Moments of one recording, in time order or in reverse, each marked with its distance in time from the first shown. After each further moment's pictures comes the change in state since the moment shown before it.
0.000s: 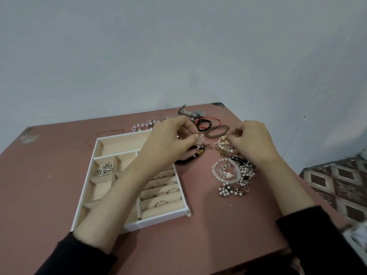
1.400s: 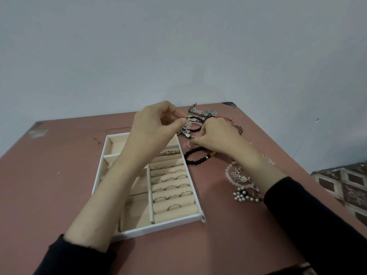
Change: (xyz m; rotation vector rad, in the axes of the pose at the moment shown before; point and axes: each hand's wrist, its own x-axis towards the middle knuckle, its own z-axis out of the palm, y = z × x) left_hand 0.002 -0.016 -0.035 -0.092 0.199 -0.098; right_hand 0.019 -0.072 0.045 -0.238 -0.303 -0.170
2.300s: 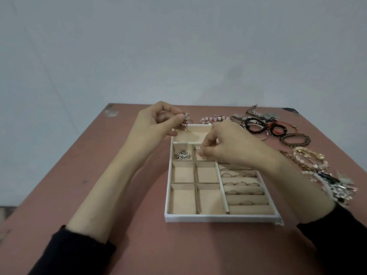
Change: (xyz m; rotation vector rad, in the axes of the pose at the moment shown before) left_hand -0.038 -0.061 -0.101 -0.368 0.140 -0.182; right_hand -0.032 -0.105 0.013 0.130 -0.152 -0.455
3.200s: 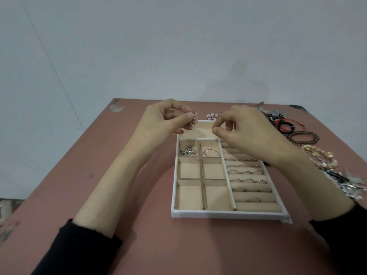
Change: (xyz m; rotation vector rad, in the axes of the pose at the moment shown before) left_hand -0.003 0.004 -0.002 0.041 -0.047 -0.061; right_hand -0.001 0.006 -0.009 -0.087 0.217 -0.006
